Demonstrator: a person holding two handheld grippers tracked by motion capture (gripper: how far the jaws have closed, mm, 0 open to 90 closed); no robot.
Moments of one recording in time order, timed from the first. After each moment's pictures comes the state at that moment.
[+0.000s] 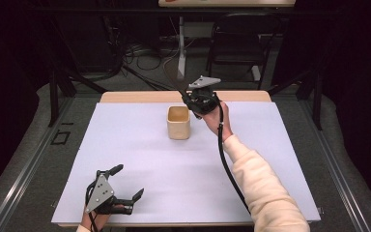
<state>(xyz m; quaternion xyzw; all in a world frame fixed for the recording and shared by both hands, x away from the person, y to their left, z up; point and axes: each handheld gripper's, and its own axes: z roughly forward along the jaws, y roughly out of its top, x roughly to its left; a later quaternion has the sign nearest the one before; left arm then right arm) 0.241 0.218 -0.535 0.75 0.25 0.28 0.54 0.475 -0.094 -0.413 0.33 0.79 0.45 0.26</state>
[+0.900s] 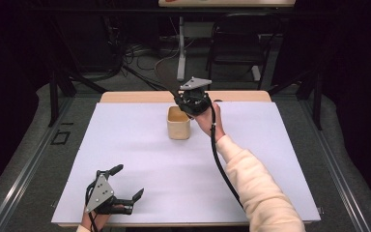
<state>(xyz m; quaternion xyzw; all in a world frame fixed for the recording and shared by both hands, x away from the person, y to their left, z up) 0.241 0.218 -0.535 0.75 0.25 0.28 0.54 0.474 -0.072 -0.416 0.31 0.79 0.46 0.26</state>
